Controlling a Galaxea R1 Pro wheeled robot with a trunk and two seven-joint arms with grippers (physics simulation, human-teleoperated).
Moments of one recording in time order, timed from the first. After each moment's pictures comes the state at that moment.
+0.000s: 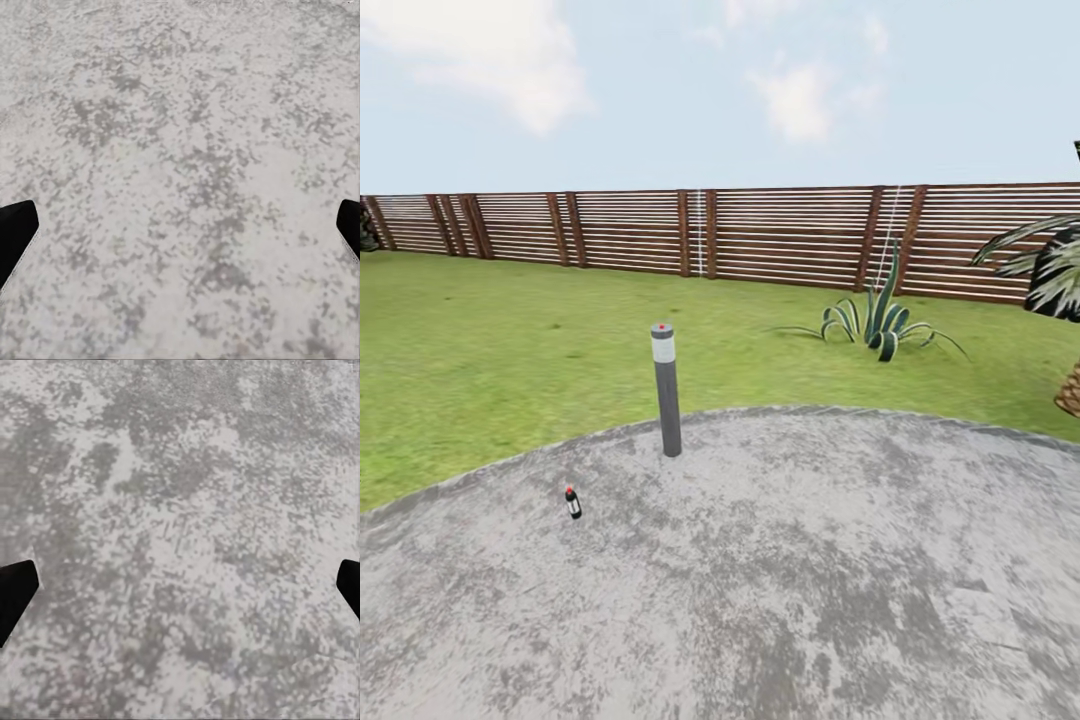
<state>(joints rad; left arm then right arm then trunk) -0.16 0.08 0.23 -0.30 0.00 -0.42 0.00 -0.03 -0.03 -0.17 -0.47 0.07 -0.37 -0.11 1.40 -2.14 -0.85</state>
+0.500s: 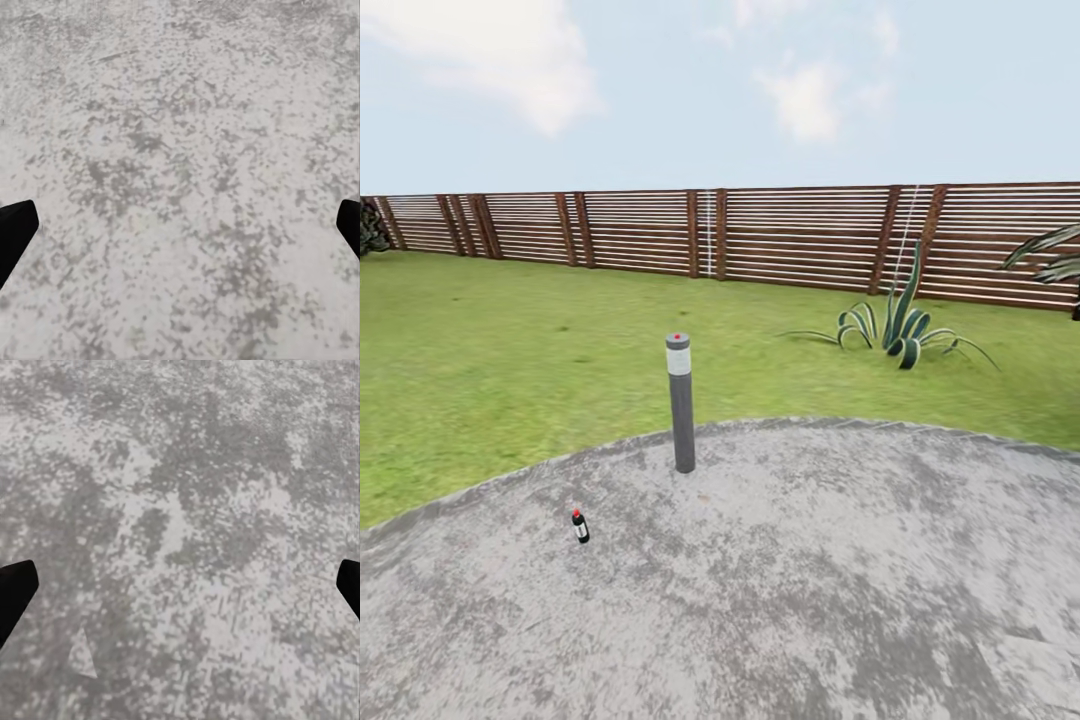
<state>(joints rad) -0.16 0.08 0.23 -0.31 0.00 -0.42 0.00 -0.03 -0.03 -0.17 -0.47 0.07 -0.37 -0.11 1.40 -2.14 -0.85</state>
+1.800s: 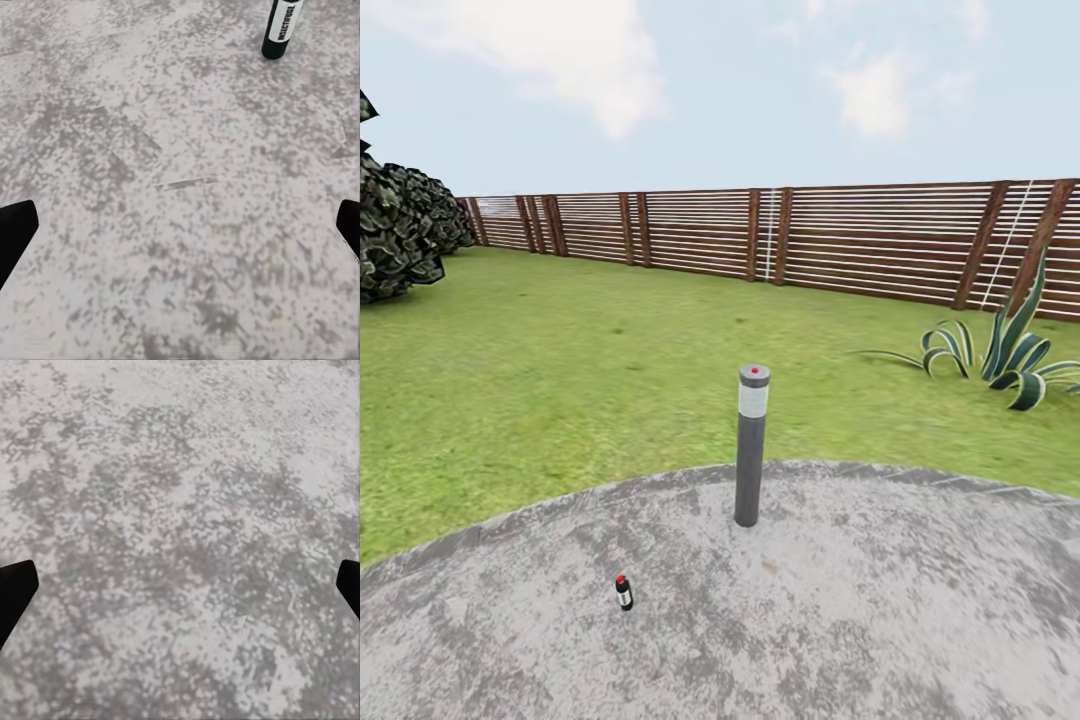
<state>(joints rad) -0.16 0.08 0.23 -0.30 0.00 -0.42 0.00 -0.03 -0.03 -0.17 -0.47 0.07 -0.37 -0.11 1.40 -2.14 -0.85</state>
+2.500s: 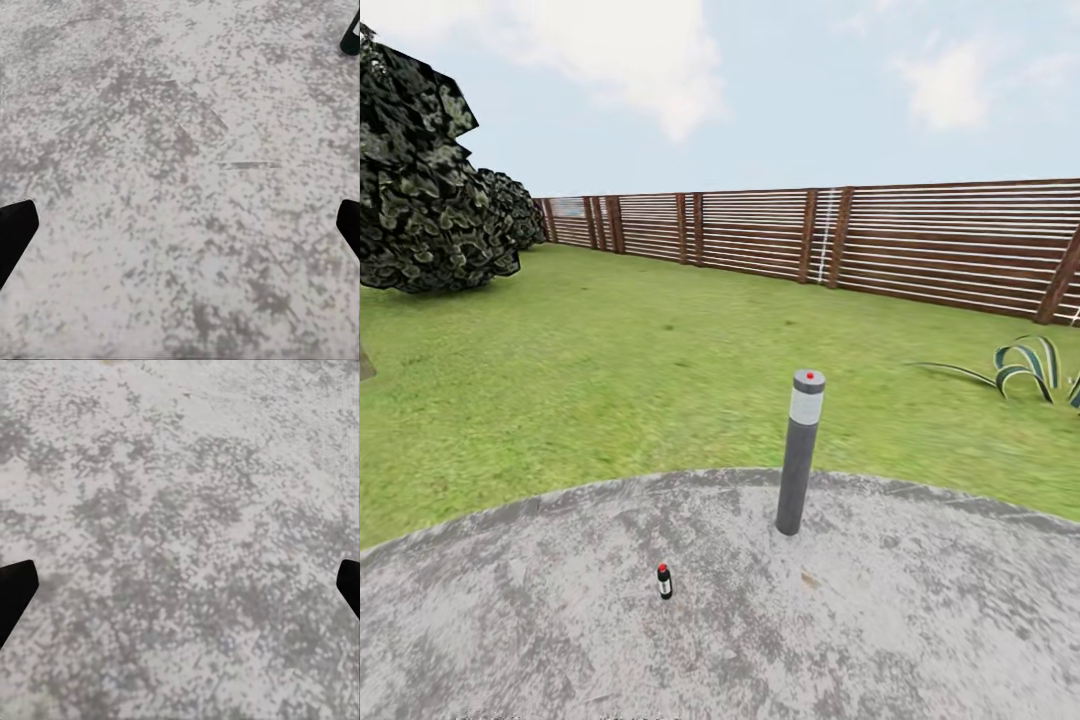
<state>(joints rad) -0.16 0.08 0.23 -0.31 0.00 -0.42 0.01 -0.03 -0.03 -0.17 -0.47 0.07 -0.37 -0.11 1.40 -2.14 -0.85</state>
